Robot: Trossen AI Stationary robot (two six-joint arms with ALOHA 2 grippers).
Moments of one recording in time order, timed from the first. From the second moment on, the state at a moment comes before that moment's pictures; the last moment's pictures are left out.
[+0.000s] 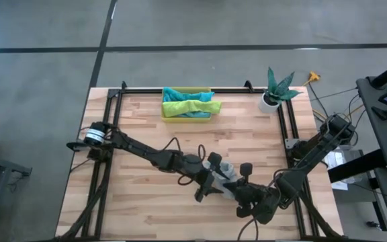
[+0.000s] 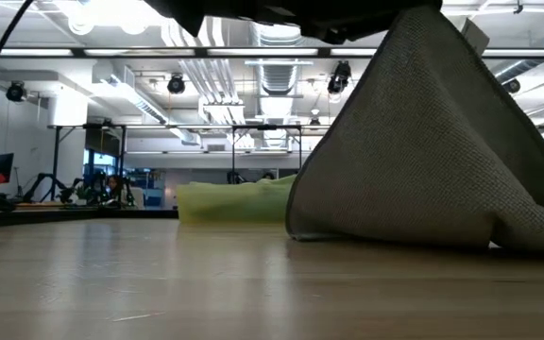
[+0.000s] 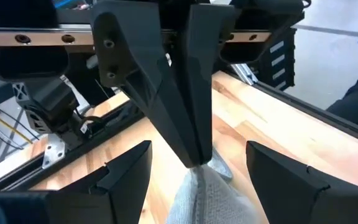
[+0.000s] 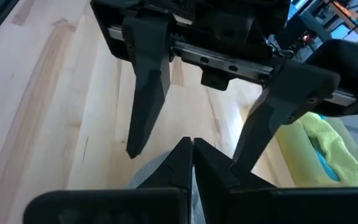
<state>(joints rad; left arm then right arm) -0.25 1.91 1.28 0.40 0.09 0.40 0.78 1.56 1.08 -0.40 0.89 0.28</state>
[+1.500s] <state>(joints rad) -0.23 1.90 1.32 0.26 0.07 0.27 0.78 1.56 1.08 -0.40 0.89 0.28</state>
